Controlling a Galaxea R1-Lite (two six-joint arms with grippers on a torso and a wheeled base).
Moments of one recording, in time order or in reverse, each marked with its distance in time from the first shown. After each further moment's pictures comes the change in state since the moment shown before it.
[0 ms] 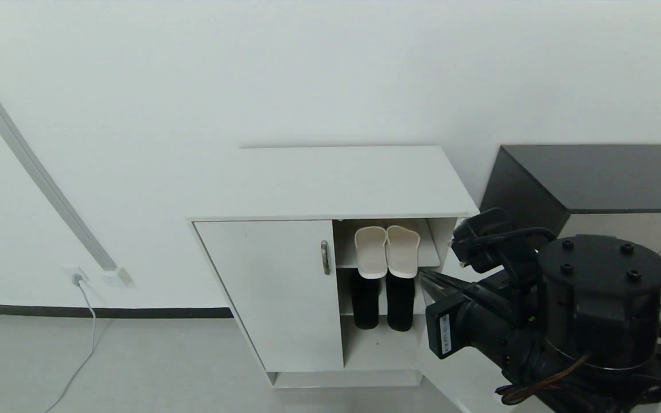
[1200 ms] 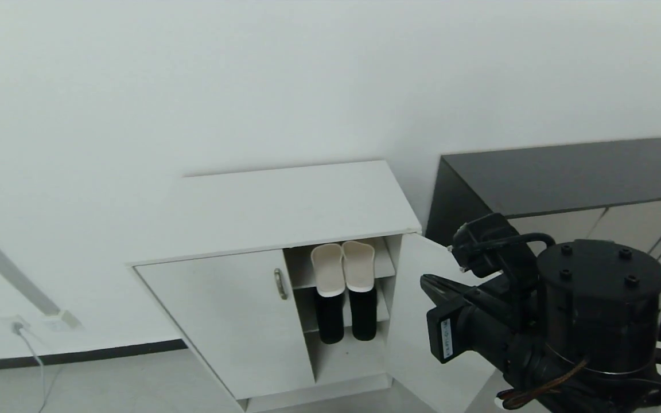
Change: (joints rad) left arm 0.001 0.000 0.000 0.000 0.000 -0.001; right arm 0.000 0.001 0.015 -0.005 0.003 -0.001
